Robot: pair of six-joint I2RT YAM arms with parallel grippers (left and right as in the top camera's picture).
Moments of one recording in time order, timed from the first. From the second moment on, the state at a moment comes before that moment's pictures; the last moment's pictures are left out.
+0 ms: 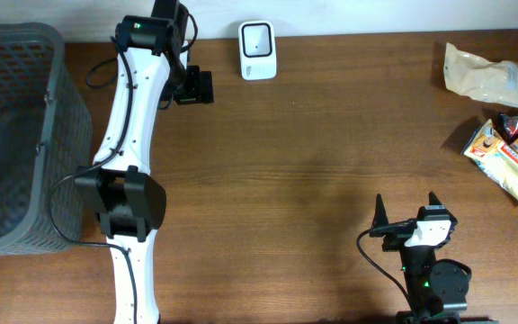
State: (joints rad) left arm -0.17 2.35 2.49 -1.53 -0.02 -0.23; right arm 0.01 0.01 0.01 -0.08 0.01 -0.03
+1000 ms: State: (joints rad) left arm -0.19 2.22 2.46 -1.48 -0.06 -0.23; right arm 0.01 0.01 0.01 -0.08 0.01 -0.03
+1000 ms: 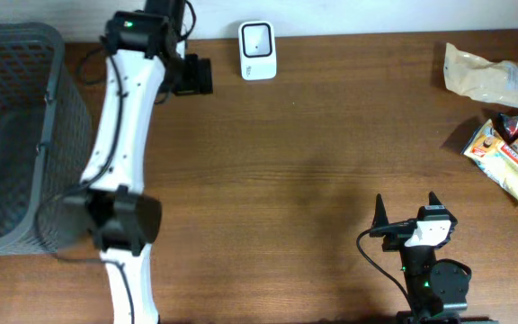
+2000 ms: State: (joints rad) left arm -0.19 0.55 0.65 -0.58 -0.08 -0.13; right arm 0.01 0.01 0.01 -0.08 0.01 -0.03
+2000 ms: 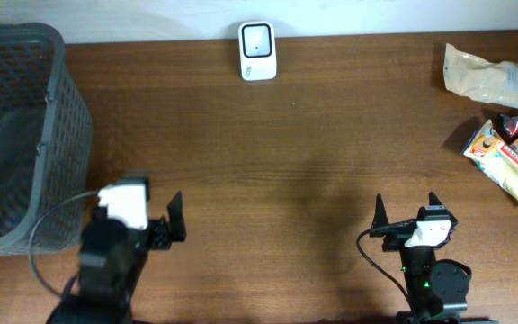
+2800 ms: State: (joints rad) left arm -0.09 0.12 0.31 -0.37 -0.05 -0.13; right arm 0.01 0.01 0.01 -0.08 0.01 -0.03
